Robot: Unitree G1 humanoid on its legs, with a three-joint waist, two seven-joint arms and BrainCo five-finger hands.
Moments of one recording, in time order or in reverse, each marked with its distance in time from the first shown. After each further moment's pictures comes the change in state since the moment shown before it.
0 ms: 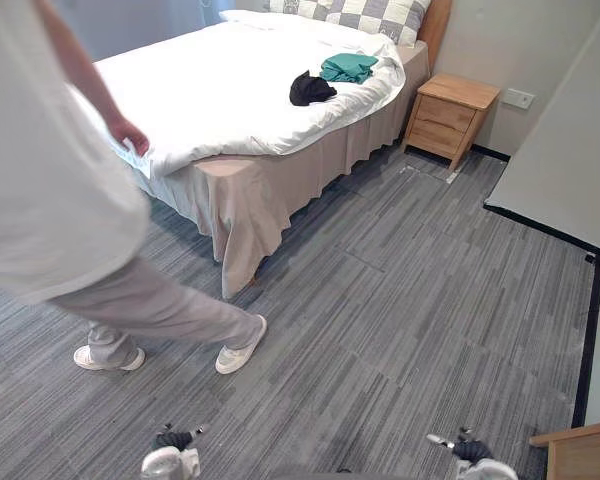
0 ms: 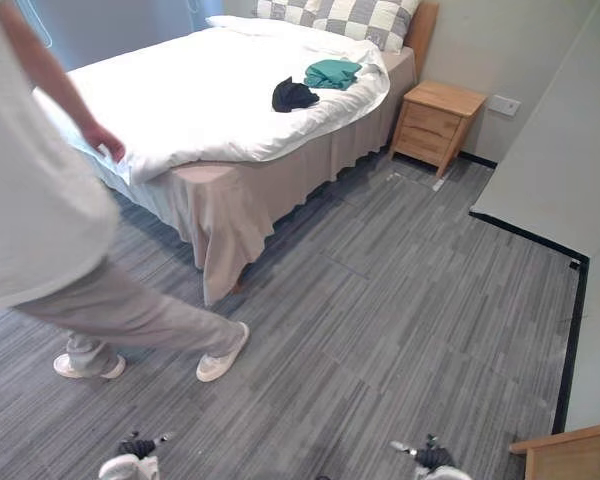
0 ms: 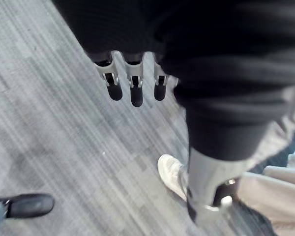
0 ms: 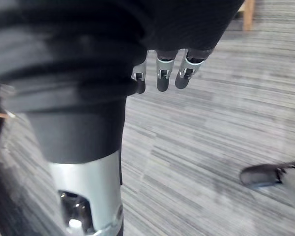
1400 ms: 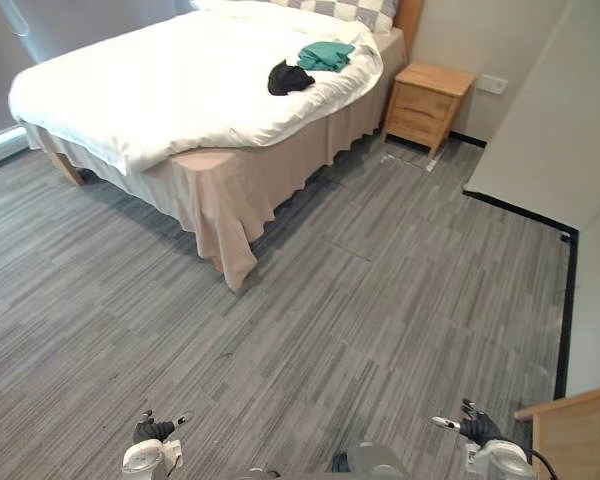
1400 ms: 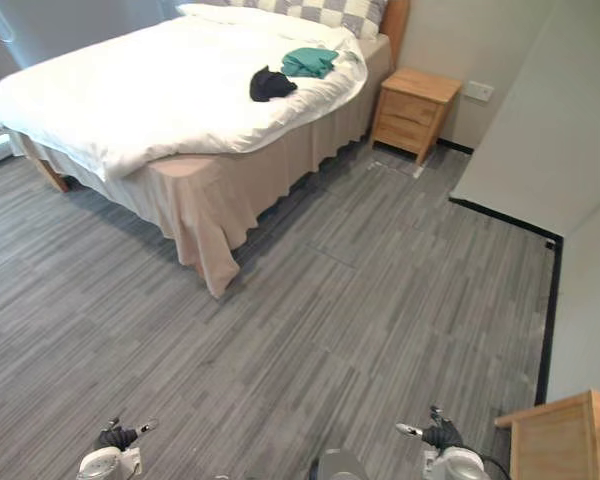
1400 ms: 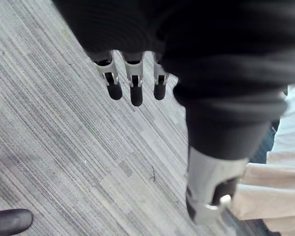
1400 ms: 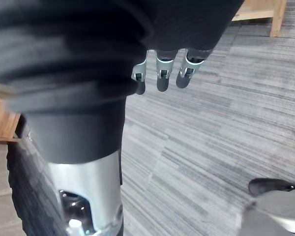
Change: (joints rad) left arm 0.017 -0.007 -0.045 0.005 -0.050 -0.065 -0.038; right arm 0.004 0.052 0.082 0.032 -0.003 -0.042 0.038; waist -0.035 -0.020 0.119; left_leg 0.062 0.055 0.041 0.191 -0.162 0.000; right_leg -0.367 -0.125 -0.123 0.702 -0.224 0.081
